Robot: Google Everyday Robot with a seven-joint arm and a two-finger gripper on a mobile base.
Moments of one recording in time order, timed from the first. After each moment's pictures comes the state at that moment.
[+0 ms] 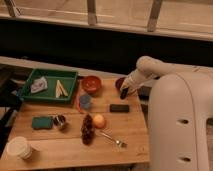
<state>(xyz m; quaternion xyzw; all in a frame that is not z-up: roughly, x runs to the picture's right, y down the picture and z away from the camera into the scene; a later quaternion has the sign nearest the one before) 0.138 -0.005 0.883 -0.26 0.10 0.84 0.47</state>
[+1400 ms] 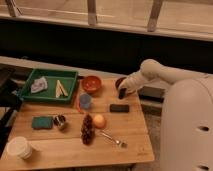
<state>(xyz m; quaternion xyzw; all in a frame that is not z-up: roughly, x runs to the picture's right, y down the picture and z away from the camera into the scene) 0.131 -0.007 0.874 -0.29 0.03 0.85 0.44</state>
